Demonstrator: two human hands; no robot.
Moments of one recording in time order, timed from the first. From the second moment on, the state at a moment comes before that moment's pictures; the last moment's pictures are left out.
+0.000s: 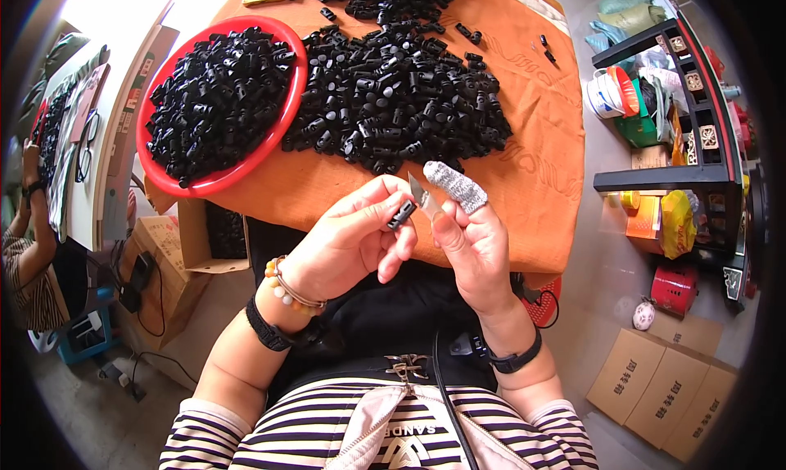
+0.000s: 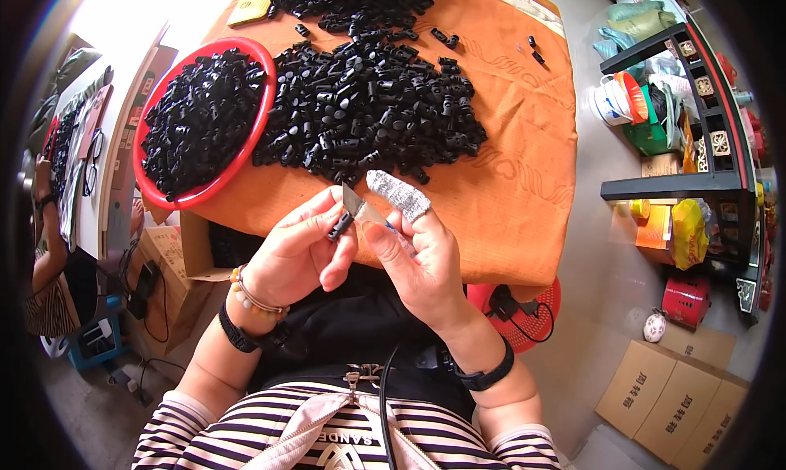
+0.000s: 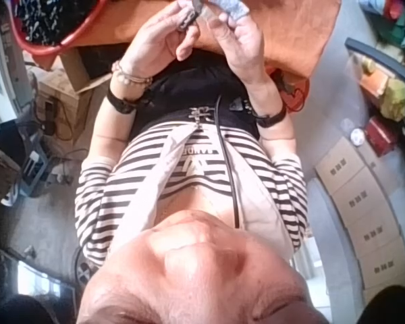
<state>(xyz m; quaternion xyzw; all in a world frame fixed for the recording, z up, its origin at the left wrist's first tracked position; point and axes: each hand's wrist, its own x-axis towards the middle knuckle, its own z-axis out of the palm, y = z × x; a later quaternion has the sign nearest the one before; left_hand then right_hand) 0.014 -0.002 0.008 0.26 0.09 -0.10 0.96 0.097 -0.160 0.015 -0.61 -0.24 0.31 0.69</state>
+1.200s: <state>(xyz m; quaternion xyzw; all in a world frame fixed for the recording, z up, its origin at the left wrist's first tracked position) 0.010 0.000 0.004 0.24 0.16 -0.06 0.95 0.084 -0.154 0.020 -0.67 -0.31 0.27 0.62</state>
